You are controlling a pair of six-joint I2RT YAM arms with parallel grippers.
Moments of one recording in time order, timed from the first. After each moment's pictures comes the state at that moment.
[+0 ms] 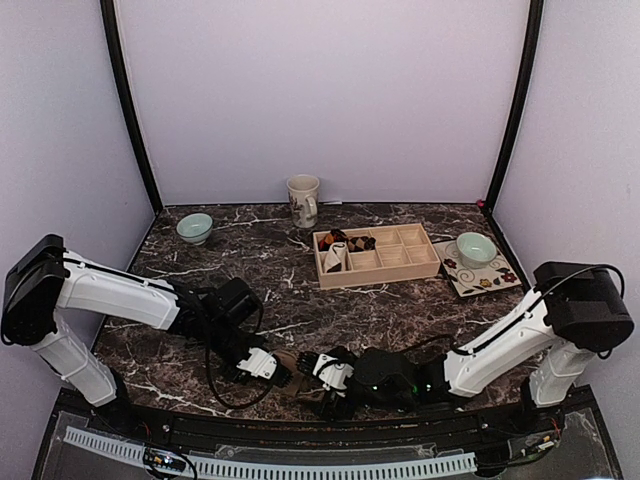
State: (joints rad) left arm -0.91 1.55 0.73 -0.39 0.45 1.11; right arm 1.46 1.73 0.63 0.60 0.26 -0.03
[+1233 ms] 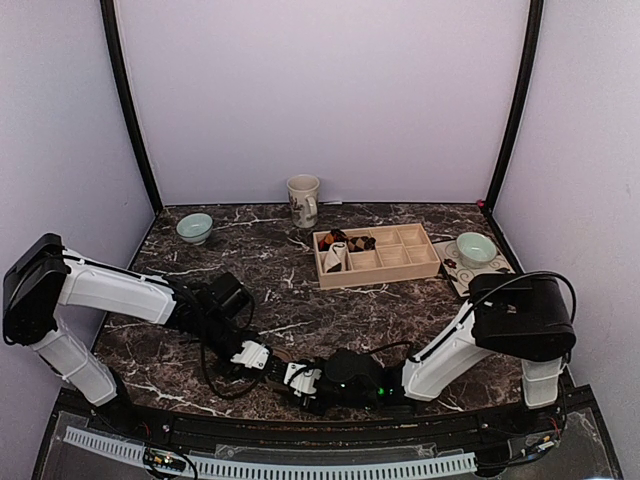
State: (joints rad) left arm -0.84 1.54 0.71 -0.40 0.50 1.12; right arm 1.40 2.03 0.80 0.83 0.16 -0.23
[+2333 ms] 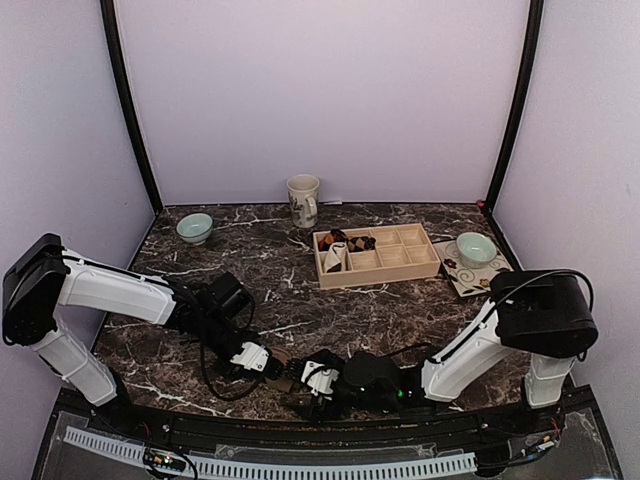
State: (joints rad) left arm -0.84 1.54 0.71 -0.40 0.49 1.16; right arm 1.42 1.92 0.67 0.84 0.18 -0.12
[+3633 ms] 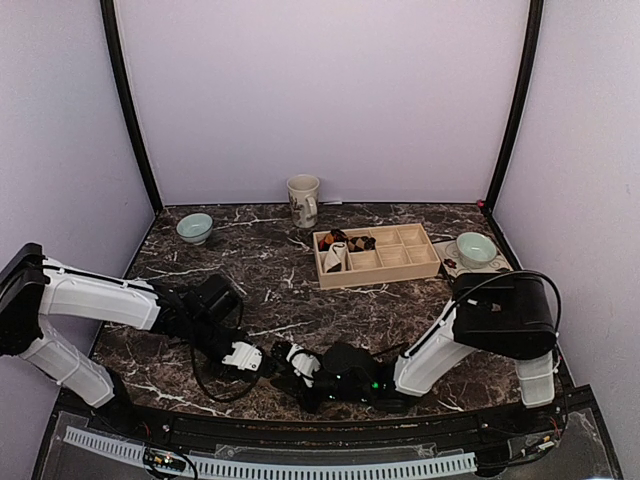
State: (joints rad) left arm -0.84 1.44 0.65 -0.41 0.39 1.07; right arm 1.36 2.11 0.83 0.88 0.03 0.13
